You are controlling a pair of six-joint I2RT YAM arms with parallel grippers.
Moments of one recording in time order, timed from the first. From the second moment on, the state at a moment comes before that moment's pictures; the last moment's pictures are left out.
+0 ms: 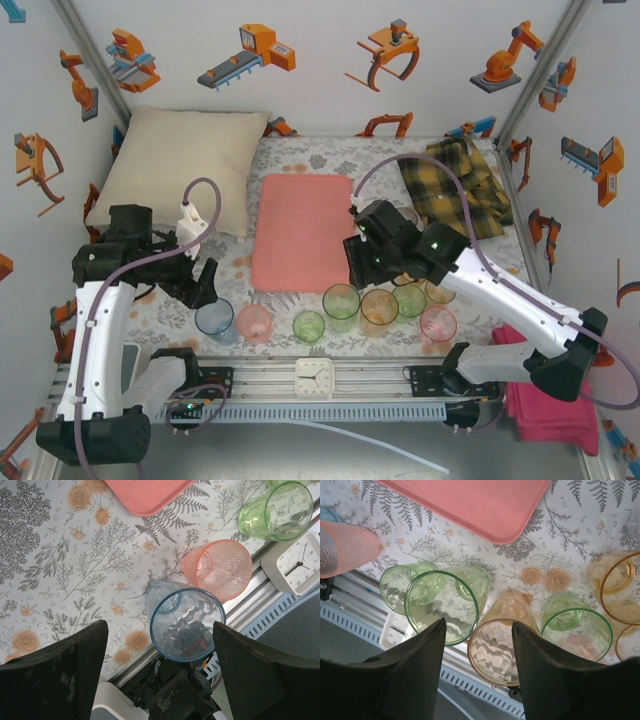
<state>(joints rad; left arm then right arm) -0.02 0.93 1.12 -1.34 0.49 0.60 0.91 1.24 1.26 -1.01 0.07 0.46</state>
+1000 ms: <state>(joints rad) -0.02 0.89 1.10 -1.38 0.49 0.60 0.93 1.41 1.24 -0.98 0.03 0.36</state>
